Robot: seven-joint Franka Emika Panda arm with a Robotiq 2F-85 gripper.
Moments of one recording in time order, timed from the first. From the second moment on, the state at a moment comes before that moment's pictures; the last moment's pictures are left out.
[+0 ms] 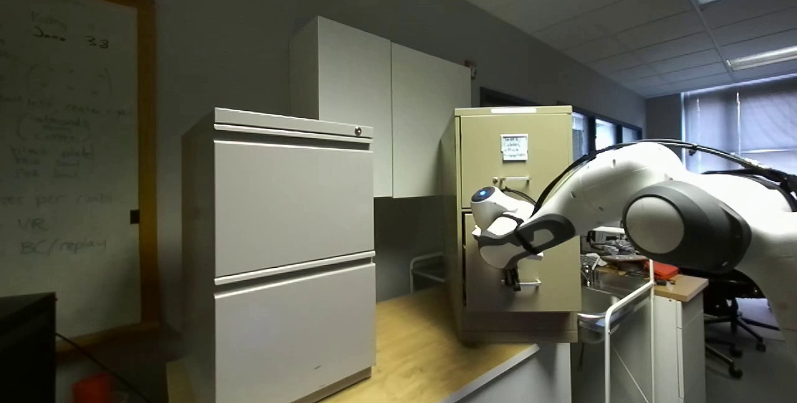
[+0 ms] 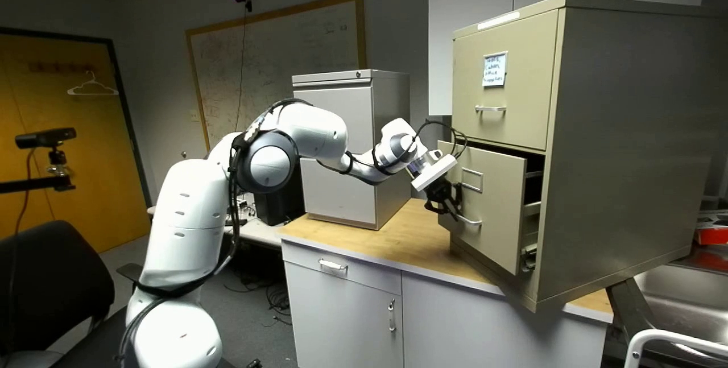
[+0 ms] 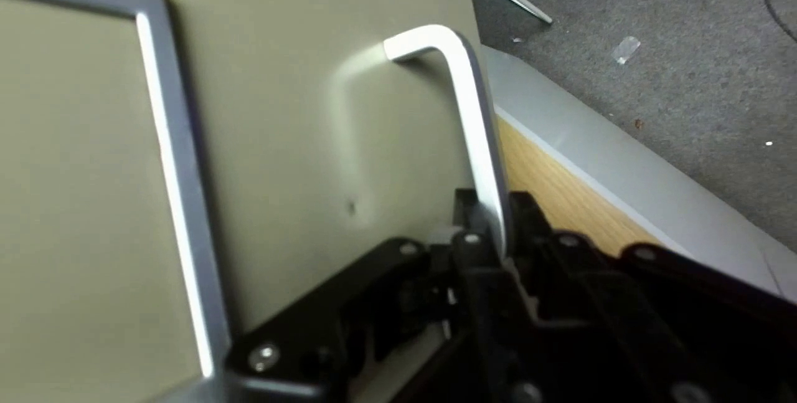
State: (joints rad) arm -0.18 0.32 -0.13 -1.58 -0.62 2.17 -0.61
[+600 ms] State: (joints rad) arm -0.12 0.13 -0.11 -1.82 -0.71 2.07 -0.61
